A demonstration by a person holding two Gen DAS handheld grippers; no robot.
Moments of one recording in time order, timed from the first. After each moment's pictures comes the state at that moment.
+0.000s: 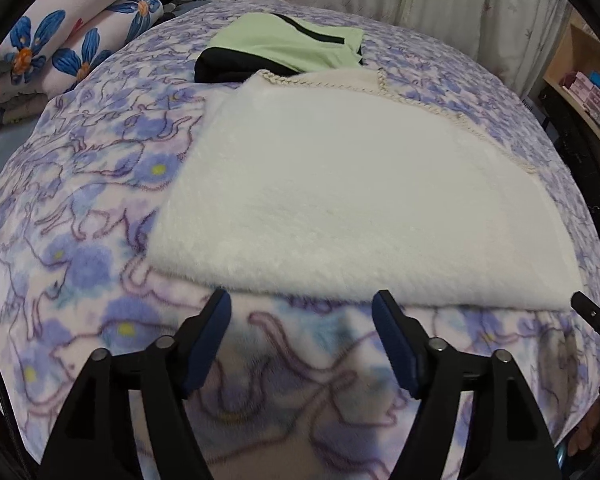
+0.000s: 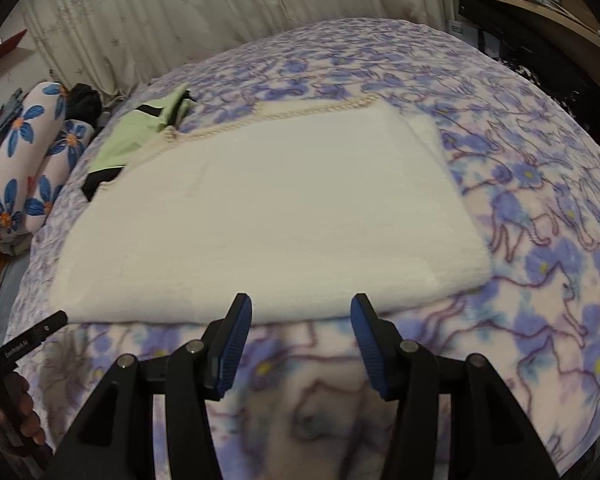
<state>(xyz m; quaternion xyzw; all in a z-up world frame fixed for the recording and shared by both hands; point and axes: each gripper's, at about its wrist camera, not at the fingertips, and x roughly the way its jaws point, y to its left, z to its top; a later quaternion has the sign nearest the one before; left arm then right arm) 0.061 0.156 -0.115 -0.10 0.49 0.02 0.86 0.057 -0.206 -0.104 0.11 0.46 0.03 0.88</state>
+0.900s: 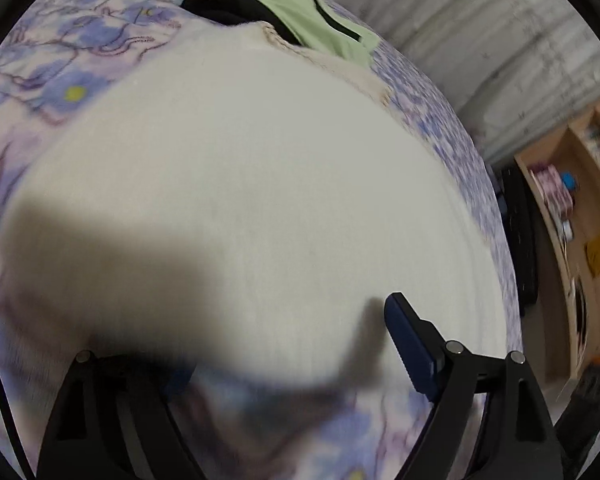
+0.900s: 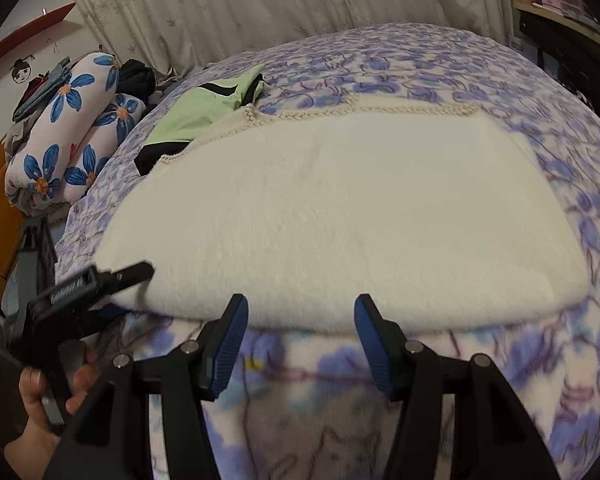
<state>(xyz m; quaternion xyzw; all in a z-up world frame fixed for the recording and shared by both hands) 0.125 0.179 -0.182 -0.33 0.47 -0.06 0.82 0.085 -0.130 -0.114 0.08 0.45 0.11 0.88</state>
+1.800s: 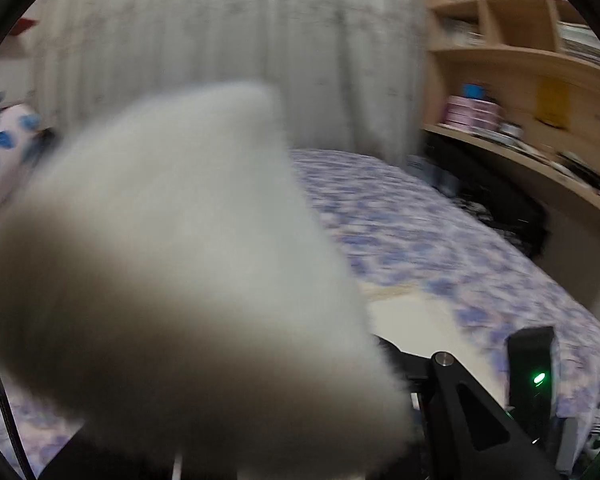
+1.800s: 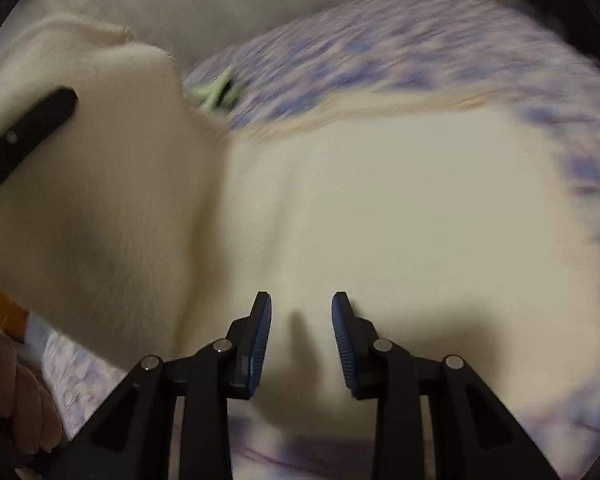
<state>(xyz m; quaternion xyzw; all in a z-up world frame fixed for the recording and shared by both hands) 0.149 -0.057 0.007 0.00 0.26 -0.15 0.95 0.132 -0.226 -0.104 0.16 0.45 0.06 0.88</state>
